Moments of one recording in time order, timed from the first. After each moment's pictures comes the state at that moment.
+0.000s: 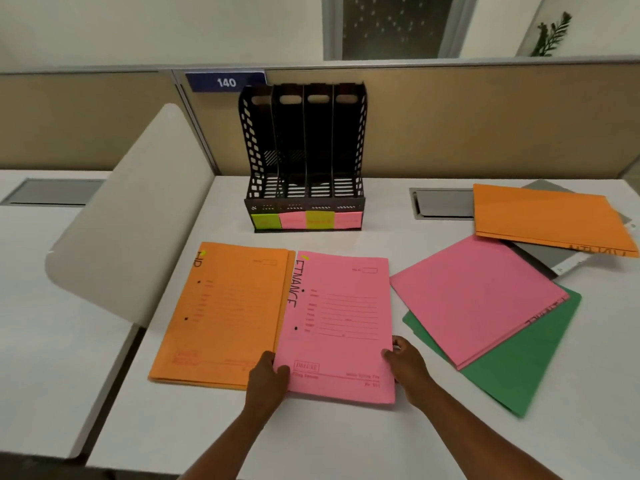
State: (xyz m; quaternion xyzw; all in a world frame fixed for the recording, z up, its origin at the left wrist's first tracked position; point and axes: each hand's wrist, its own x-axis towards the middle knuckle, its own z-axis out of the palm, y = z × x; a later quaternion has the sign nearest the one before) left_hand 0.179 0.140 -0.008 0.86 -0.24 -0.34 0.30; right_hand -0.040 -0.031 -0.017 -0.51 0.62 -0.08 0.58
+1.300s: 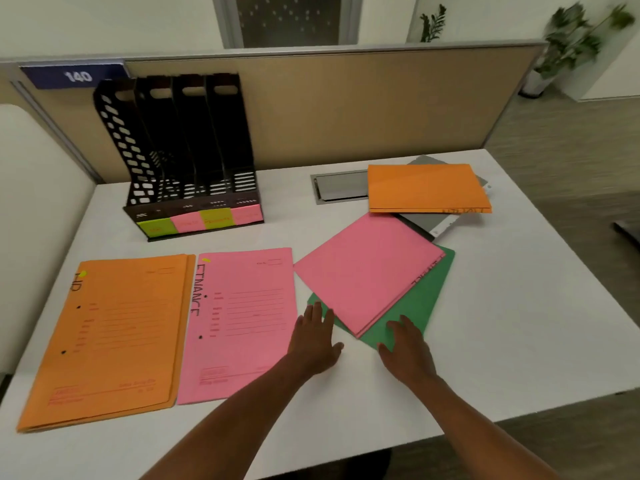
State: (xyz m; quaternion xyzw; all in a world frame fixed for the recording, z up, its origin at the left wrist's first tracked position) left_hand -0.015 -0.022 -0.011 0.72 -0.66 -0.23 0.00; right_hand -0.224 -0.061 -0.001 -0.73 0.64 0.00 0.23
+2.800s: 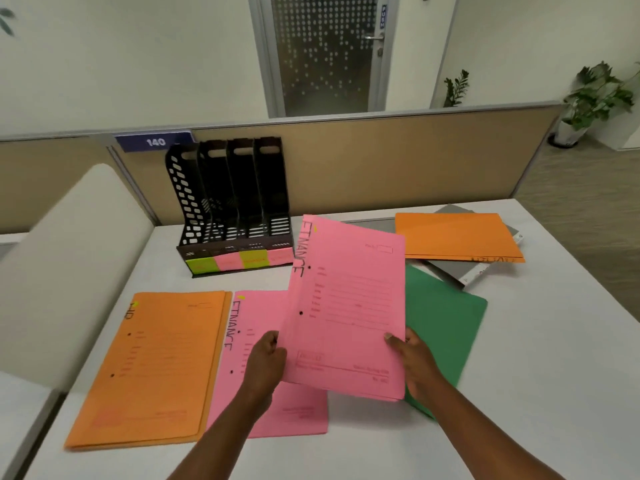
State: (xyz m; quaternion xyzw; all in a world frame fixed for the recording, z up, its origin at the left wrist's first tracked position) left_hand 0.076 0.020 0.087 0.76 -0.27 -0.40 0.44; right_hand -0.164 -0.100 0.053 -0.38 0.53 -0.33 0.69
